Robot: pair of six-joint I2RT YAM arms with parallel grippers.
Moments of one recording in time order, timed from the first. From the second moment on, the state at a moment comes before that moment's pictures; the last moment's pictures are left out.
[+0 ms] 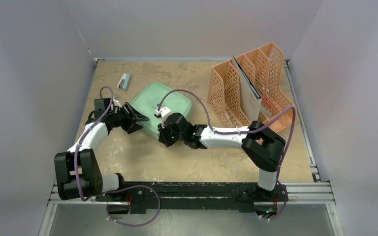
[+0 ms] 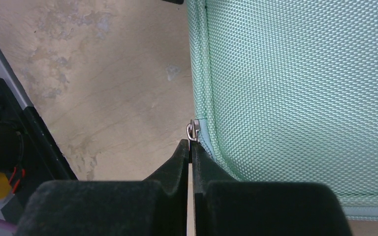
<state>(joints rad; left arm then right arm) 0.16 1.31 0.72 -0.34 0.67 -0.71 1.07 1.85 1.15 0.08 -0.05 0.36</state>
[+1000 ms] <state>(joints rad) 0.11 1.43 0.76 -0.36 0.63 -0.74 1.03 1.70 0.92 0.25 -0.02 0.54</state>
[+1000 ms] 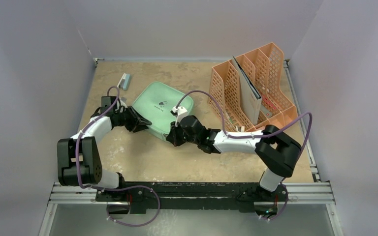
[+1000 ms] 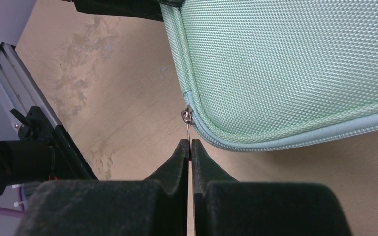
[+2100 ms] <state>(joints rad) 0.11 1.43 0.74 -0.30 0.66 -0.74 1.18 1.75 1.24 -0.23 0.33 0.36</state>
